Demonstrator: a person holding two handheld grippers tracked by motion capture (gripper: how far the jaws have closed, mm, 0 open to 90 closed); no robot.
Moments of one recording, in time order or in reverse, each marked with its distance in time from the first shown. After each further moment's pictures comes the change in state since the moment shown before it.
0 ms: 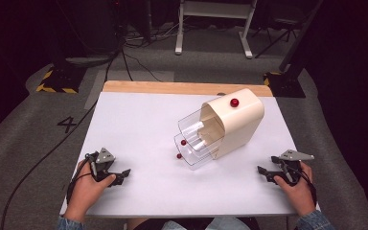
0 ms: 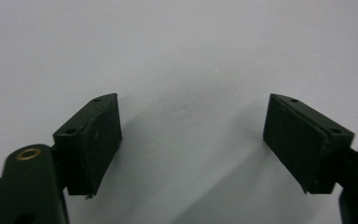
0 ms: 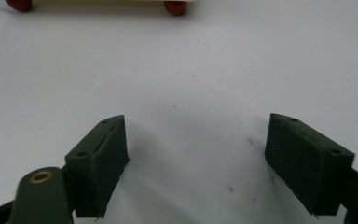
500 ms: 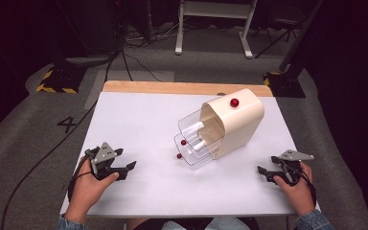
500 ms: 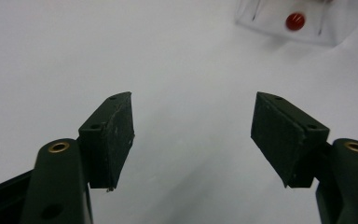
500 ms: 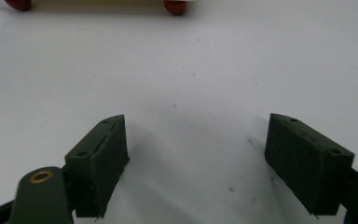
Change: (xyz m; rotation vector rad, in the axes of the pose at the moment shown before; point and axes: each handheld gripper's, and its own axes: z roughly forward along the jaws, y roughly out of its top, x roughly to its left) left arm -0.015 0.025 -0.021 -0.144 -0.017 0.094; right arm 0.000 0.000 0.000 0.002 -0.003 -0.002
